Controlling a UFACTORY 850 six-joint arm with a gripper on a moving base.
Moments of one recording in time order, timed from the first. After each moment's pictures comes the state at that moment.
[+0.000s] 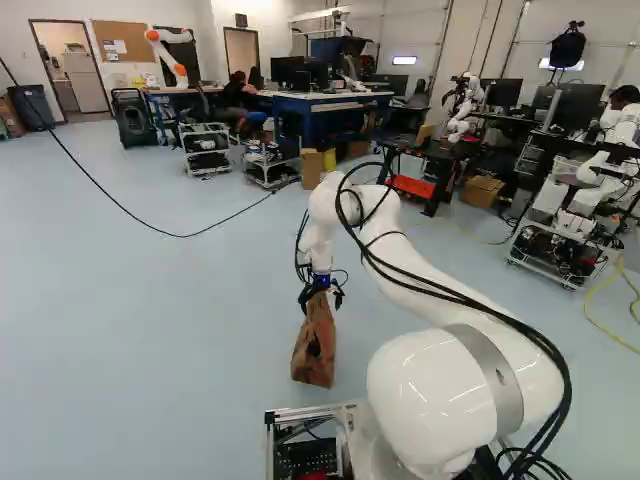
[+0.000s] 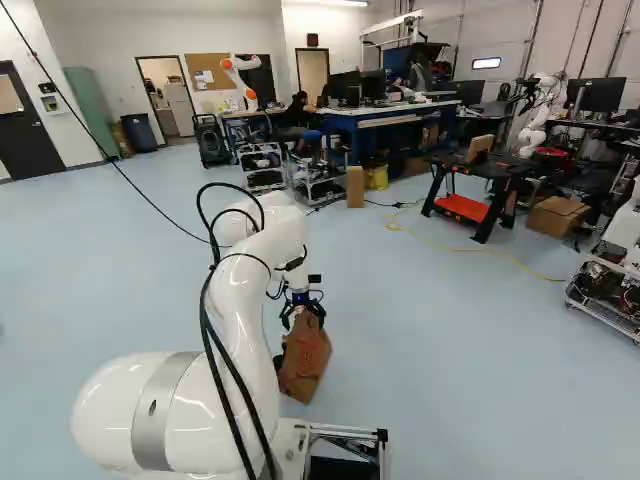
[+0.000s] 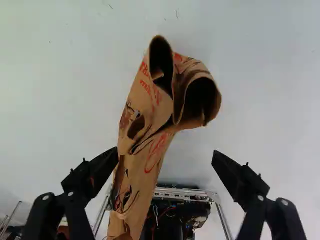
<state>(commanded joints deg) 5.3 -86.2 -101.2 0.0 -24.5 0.0</state>
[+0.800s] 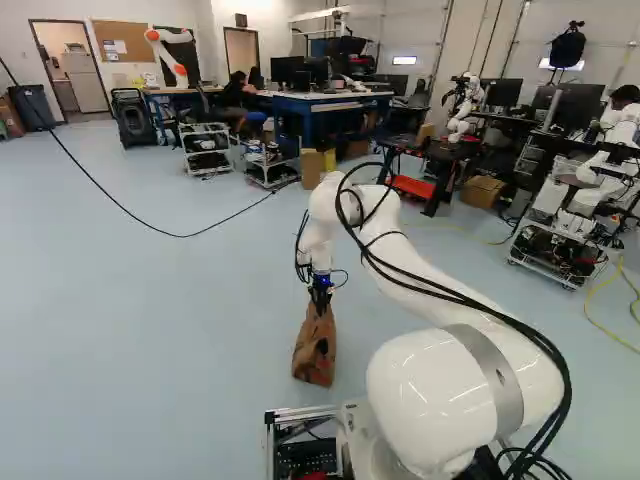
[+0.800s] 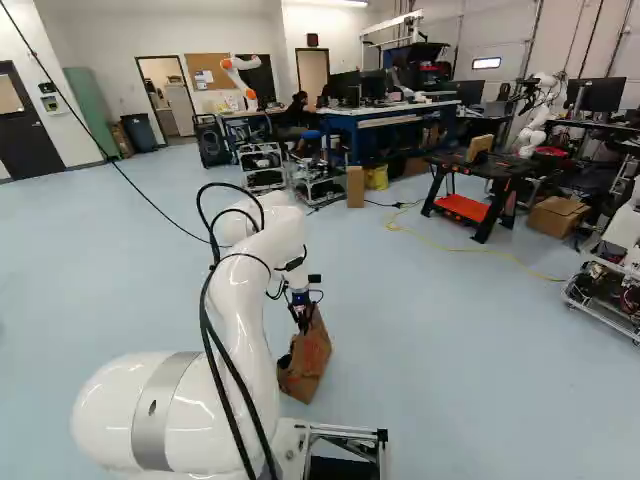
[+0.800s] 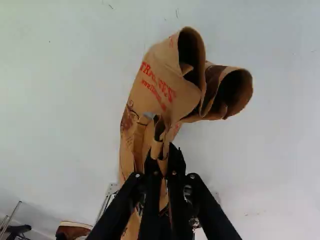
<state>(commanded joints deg) 5.3 -86.2 -101.2 0.0 -24.5 0.0</state>
